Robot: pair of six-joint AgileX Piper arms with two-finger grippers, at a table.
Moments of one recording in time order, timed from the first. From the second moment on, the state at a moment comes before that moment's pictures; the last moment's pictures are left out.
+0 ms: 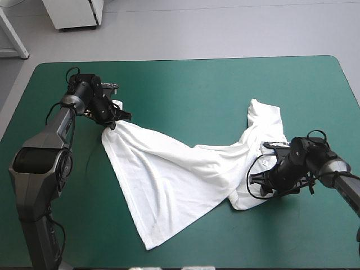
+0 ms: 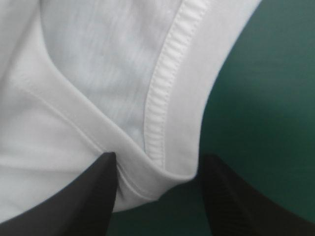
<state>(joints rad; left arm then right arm) -0.09 2.12 -1.81 -0.05 1.15 0.10 0.18 1.46 -0.85 0.19 0.95 0.03</state>
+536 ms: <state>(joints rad) -0.09 2.11 -1.87 -0.06 1.21 0.12 0.18 1.45 -0.95 0.20 0.99 0.03</state>
